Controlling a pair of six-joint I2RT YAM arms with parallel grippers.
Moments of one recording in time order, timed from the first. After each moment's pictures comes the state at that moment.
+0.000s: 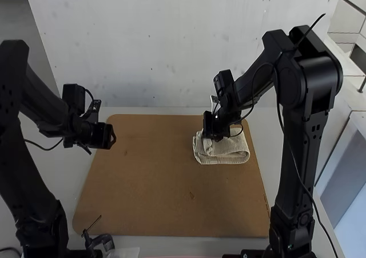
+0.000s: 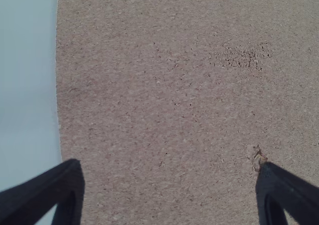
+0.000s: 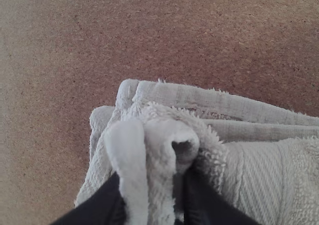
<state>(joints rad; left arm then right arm) 0.07 1.59 0.56 0.15 0.24 0.13 0.35 1.88 0.96 -0.12 -0.23 0.26</state>
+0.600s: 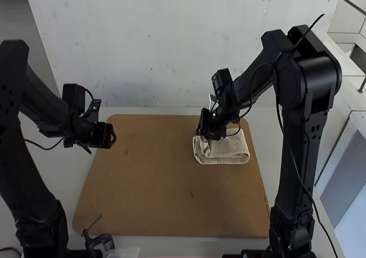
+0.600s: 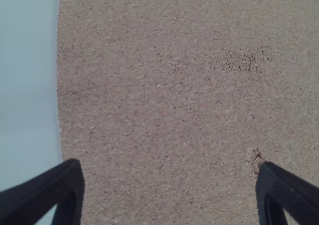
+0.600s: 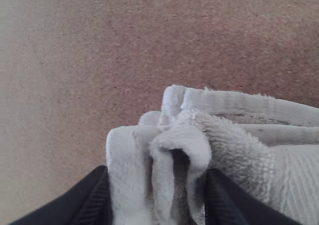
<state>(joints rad) 0.07 1.59 0.56 0.15 0.24 0.13 0.38 1.88 0.97 -0.09 -0.31 0.38</state>
